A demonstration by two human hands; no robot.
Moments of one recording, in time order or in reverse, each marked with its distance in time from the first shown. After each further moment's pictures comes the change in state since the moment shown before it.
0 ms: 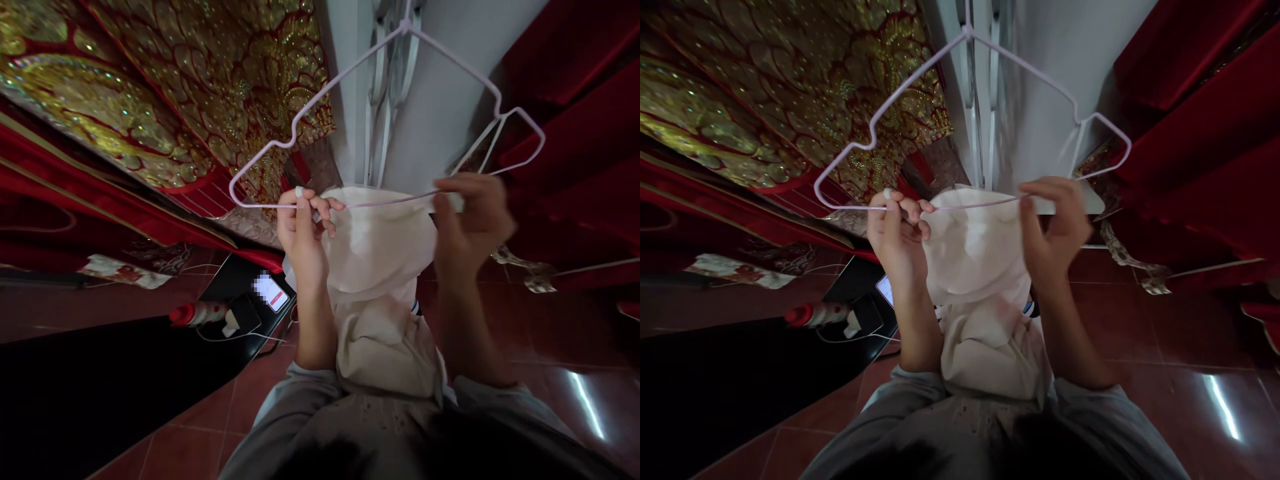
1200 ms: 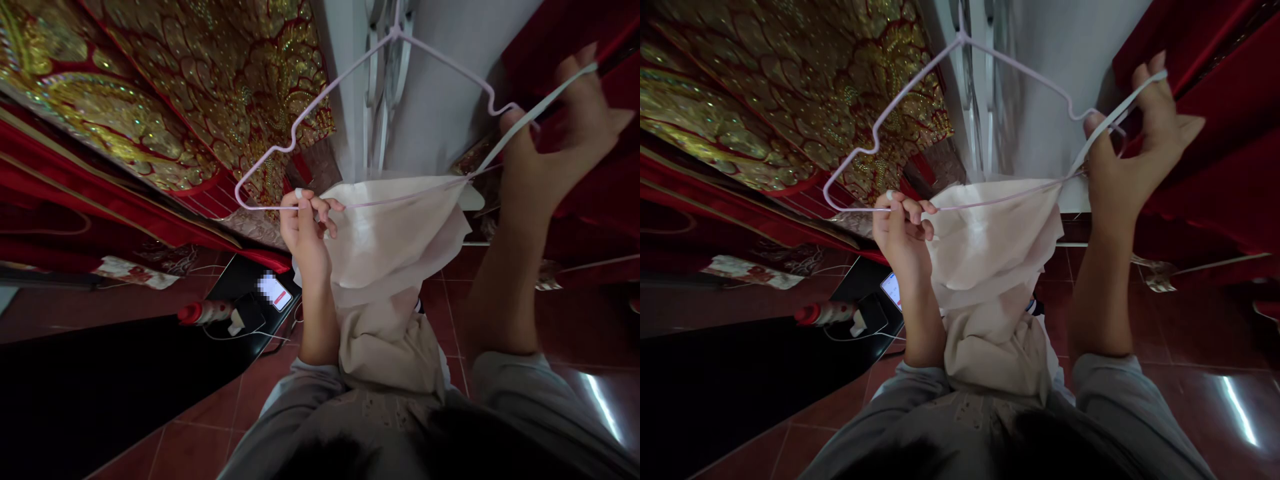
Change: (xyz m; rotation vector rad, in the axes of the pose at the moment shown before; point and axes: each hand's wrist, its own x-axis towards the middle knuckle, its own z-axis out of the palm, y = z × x) left_hand 0.002 -0.009 -0.004 -0.135 -0.044 0.070; right_hand 0.073 0.080 -0.041 -0.288 0.089 -0.126
